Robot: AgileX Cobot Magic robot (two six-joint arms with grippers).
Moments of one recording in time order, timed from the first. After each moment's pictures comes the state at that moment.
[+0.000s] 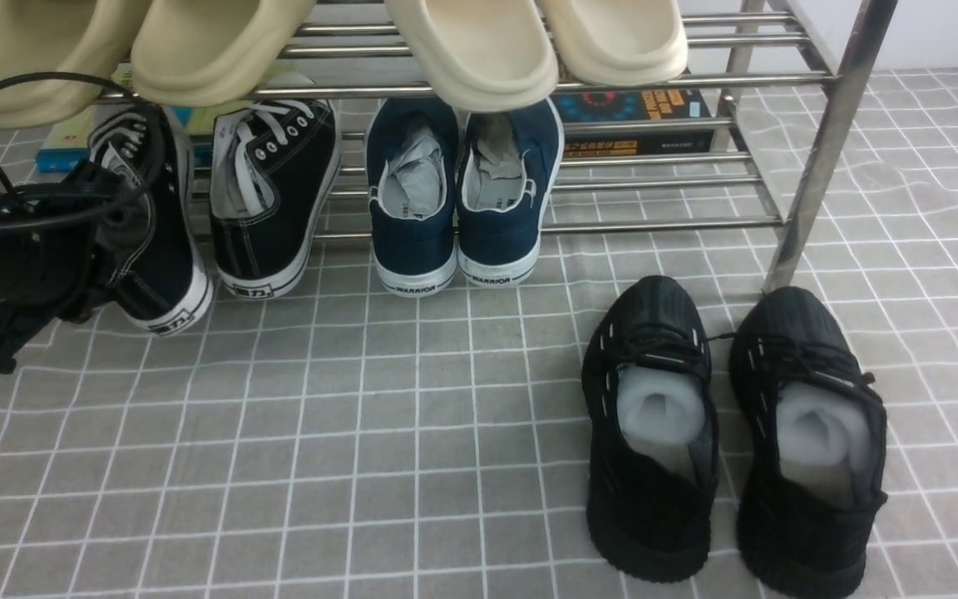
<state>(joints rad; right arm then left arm) 0.07 -0.01 0.01 0.09 0.39 -0.14 0.09 1.53 -1.00 -0.27 0.40 -0.72</state>
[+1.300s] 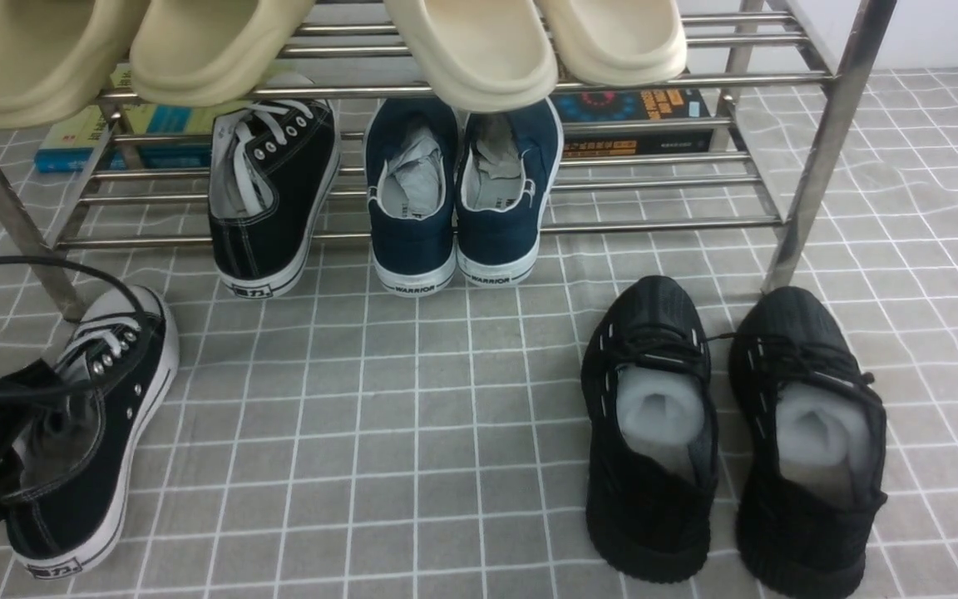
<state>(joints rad) 0.07 -0.01 0.01 0.09 0.39 -0.14 0.12 1.33 -0.74 0.13 0.71 -0.76</state>
